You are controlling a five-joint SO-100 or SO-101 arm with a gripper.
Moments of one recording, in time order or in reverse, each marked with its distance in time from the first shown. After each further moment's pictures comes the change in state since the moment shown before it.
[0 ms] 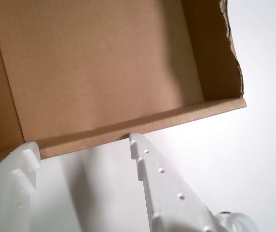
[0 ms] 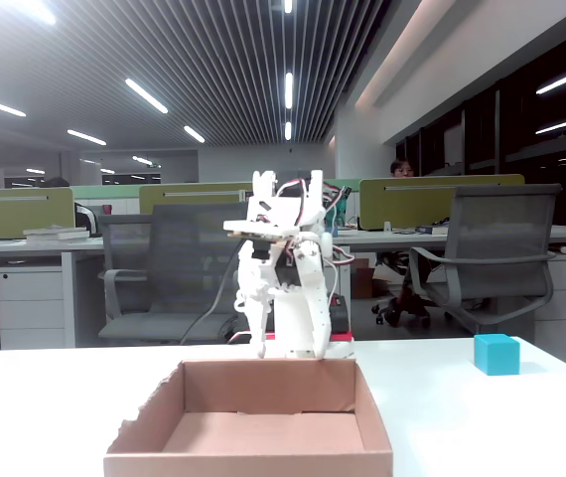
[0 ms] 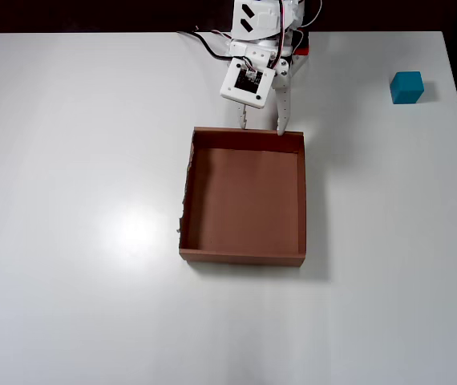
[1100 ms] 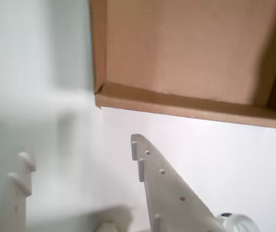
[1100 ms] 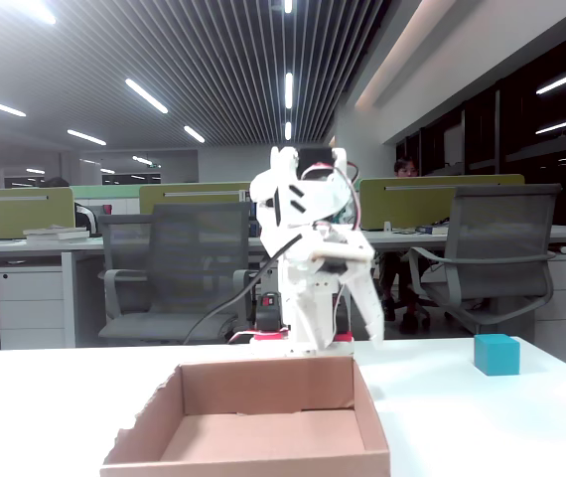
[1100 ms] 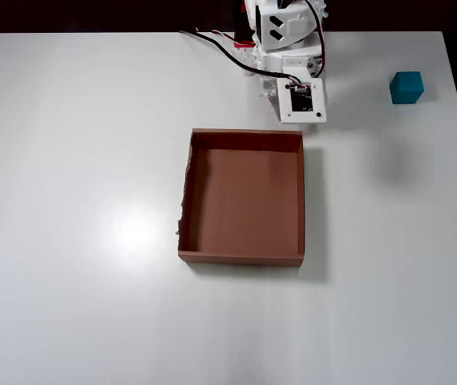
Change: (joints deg) arm -21.4 -24.0 -19.0 -4.4 0.3
